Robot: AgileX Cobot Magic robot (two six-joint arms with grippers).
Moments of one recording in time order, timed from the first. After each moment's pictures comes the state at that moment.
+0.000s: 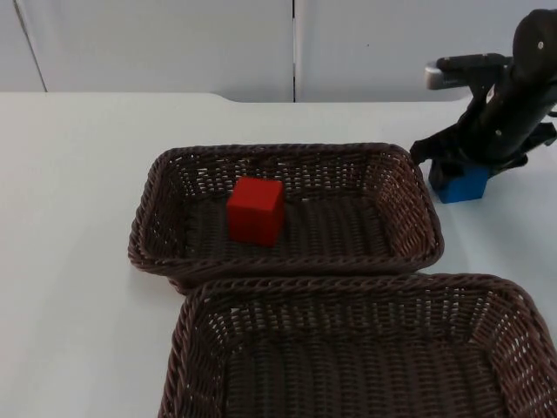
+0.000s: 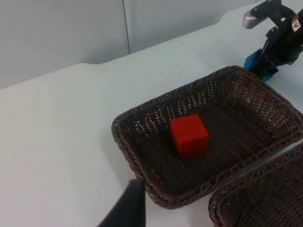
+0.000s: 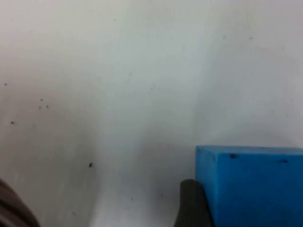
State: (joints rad) right arm 0.28 2.33 -1.65 -0.05 0.52 0.06; left arm -0.50 0.63 -0.70 0.01 0.66 -0.01
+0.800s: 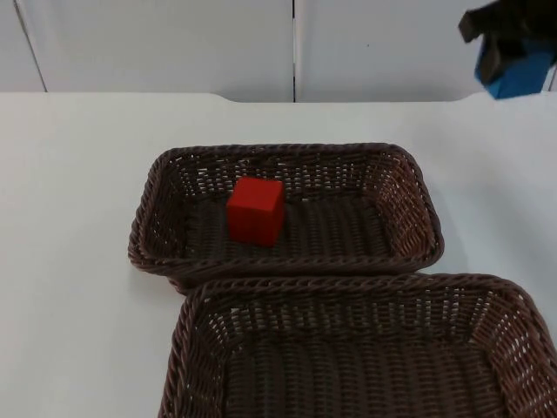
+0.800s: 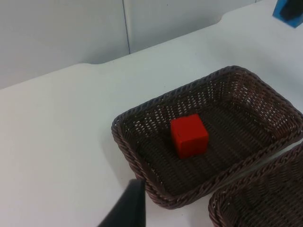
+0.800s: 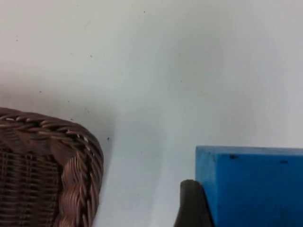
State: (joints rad) right arm 0.28 1.98 -1.65 -0.08 0.80 0.06; left arm -0.50 0.63 -0.70 0.01 0.66 -0.01
